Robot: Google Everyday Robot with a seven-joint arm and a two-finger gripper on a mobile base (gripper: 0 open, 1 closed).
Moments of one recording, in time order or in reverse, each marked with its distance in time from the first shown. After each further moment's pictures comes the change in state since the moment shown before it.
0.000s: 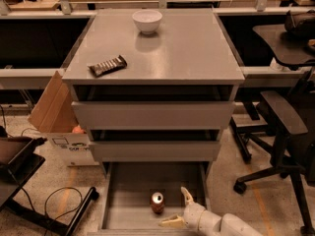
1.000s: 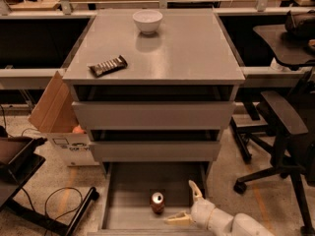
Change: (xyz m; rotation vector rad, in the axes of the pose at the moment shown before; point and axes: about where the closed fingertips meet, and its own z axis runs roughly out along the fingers) arm -0.074 0.009 -0.049 0.051 -0.030 -0.103
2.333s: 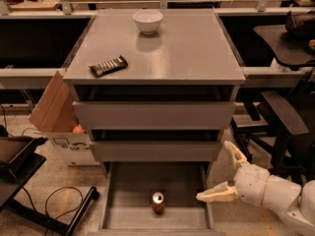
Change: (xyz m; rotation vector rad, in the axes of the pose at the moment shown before) arm -0.249 -0.014 -0.132 -0.005 0.012 -0.210
